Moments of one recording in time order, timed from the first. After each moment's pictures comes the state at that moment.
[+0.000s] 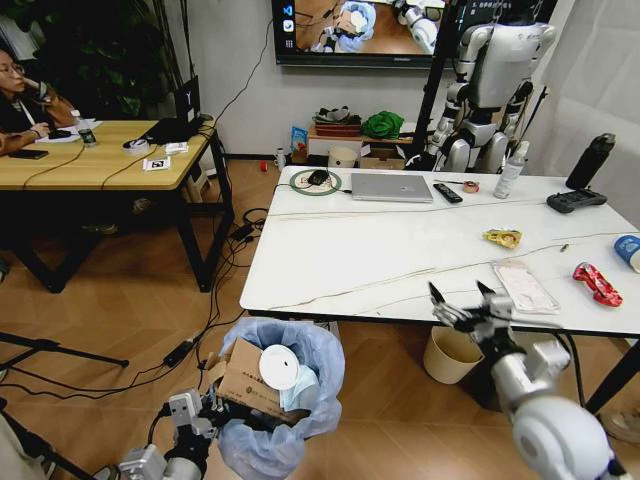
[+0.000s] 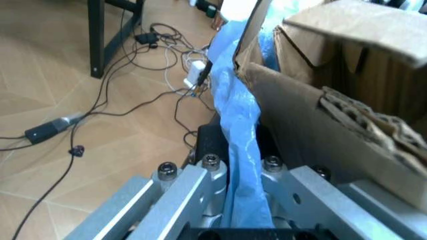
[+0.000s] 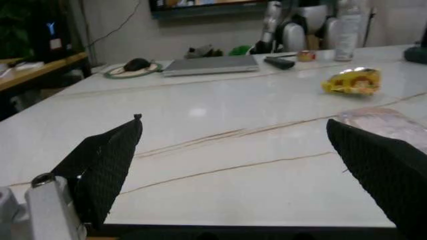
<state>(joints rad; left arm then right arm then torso) 1.90 -1.44 -0.58 -2.21 -0.47 0.16 -0.01 -1.61 1.22 0.63 2.14 0.43 -0.07 0.10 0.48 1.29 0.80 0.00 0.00</state>
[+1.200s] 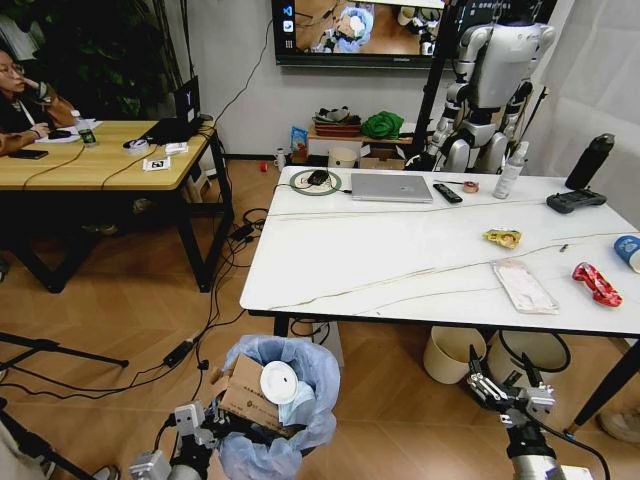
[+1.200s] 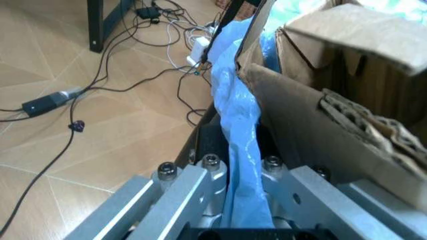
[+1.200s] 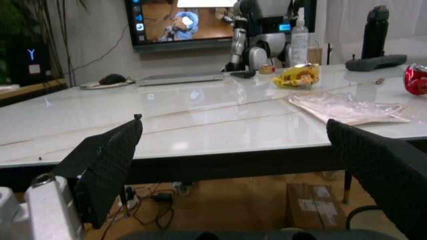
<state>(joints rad) 1.88 -1.41 -0.57 -2.11 -0.51 0.13 -0.01 -1.71 1.56 0.83 1.90 0.30 0.38 -0.25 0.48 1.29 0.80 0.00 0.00</state>
